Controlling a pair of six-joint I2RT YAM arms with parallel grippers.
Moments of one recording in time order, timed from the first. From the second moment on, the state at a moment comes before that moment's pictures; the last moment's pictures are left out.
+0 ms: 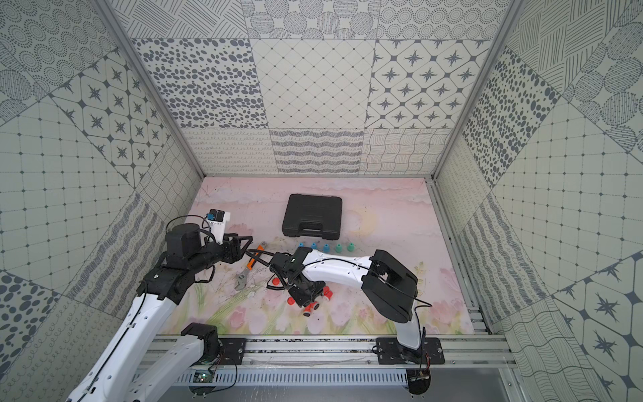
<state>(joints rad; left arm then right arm) -0.16 0.78 0.76 -0.52 0.36 -0.12 1.14 1.93 1.41 -1.08 0.00 0.40</state>
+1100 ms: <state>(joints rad) -0.15 0.78 0.76 -0.52 0.36 -0.12 1.13 2.00 1.41 -1.05 0.01 0.42</state>
